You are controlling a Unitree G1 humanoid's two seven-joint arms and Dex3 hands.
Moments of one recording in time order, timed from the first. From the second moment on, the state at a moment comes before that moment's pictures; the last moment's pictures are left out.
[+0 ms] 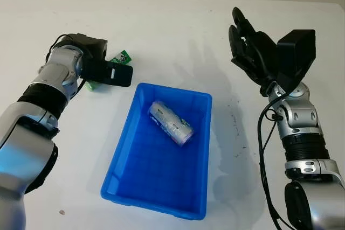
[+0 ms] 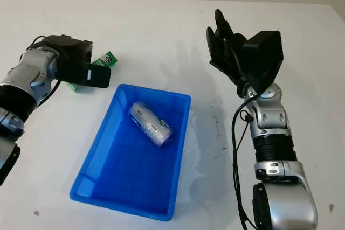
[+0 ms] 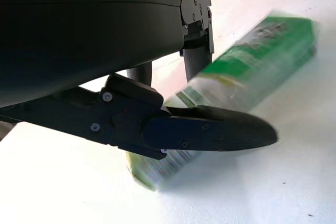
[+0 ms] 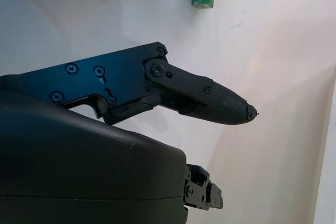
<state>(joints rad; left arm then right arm) -1.15 0.59 -0.60 0.99 0.90 0.14 -0.34 -0.72 -0.35 -0.11 0.45 0.09 0.16 0.32</state>
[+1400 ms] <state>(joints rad) -1.31 0.69 -0.25 0.94 0.50 0.07 -0.36 -0.73 -0.36 -0.12 0.46 0.10 0.16 0.35</state>
